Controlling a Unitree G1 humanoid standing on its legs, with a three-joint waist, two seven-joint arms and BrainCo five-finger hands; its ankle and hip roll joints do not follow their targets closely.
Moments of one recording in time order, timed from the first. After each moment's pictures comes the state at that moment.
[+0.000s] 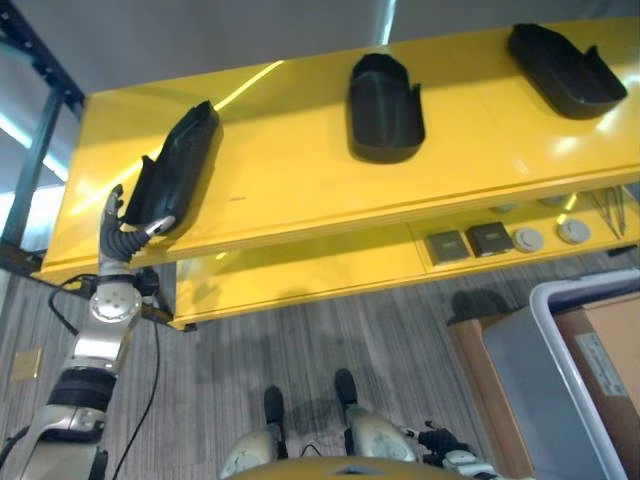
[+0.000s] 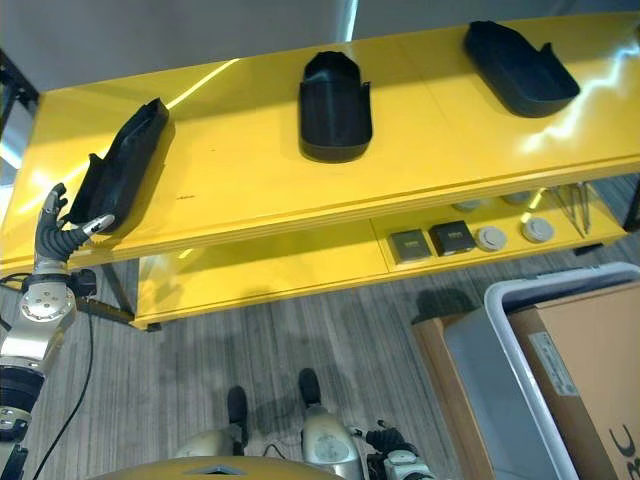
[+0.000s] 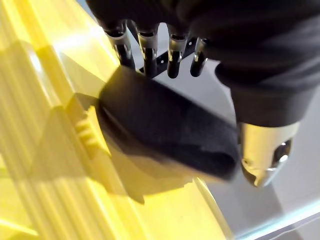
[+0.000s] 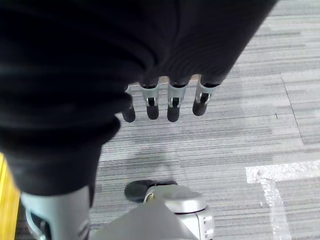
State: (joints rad) left arm -0.25 0.60 -0.03 0.32 -0.17 -0.12 0.39; right arm -0.08 -0.25 0.20 1.32 0.15 -0.06 -0.12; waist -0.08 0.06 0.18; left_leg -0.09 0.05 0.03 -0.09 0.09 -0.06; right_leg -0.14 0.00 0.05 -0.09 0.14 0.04
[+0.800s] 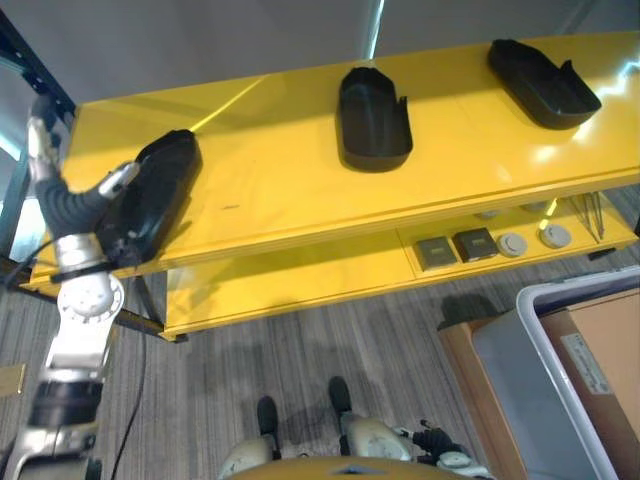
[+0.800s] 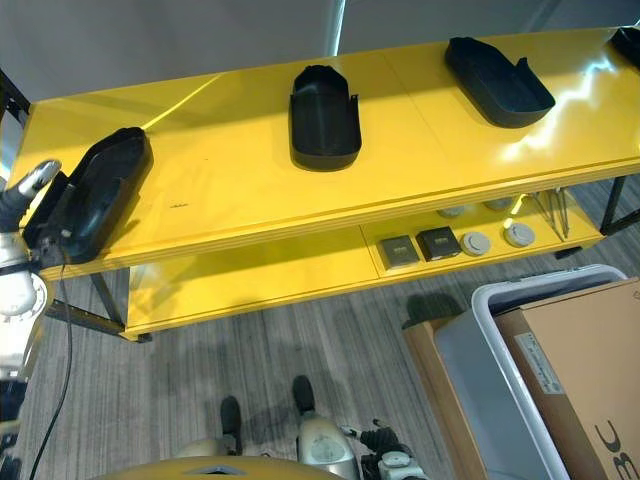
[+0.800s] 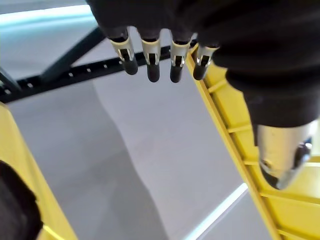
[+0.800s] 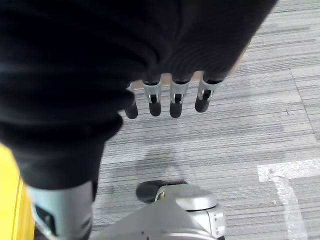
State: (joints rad) left arm -0.09 0.56 0.16 -0.08 -0.03 -0.33 0.51; right arm -0.05 -0.23 0.22 1.30 0.15 -0.10 -0.12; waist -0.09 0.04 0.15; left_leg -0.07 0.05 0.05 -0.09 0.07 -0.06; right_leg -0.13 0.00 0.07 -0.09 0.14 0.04
